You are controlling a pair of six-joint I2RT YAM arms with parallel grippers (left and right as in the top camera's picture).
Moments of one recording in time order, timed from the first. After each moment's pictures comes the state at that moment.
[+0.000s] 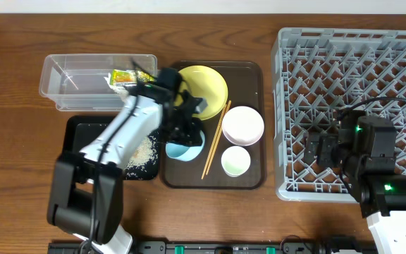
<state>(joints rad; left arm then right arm) -0.34 1.77 1.23 -0.97 0.53 0.00 0.02 0.91 0.79 -0.74 -0.09 0.11</state>
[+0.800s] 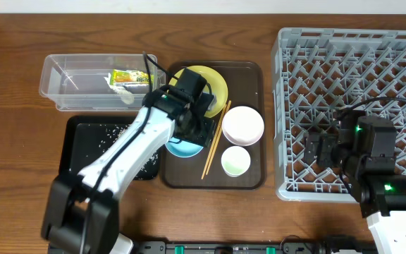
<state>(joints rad) -0.48 1.66 1.23 -0.88 0.27 -0.15 0.02 0.91 0.79 -0.74 -0.09 0.11</state>
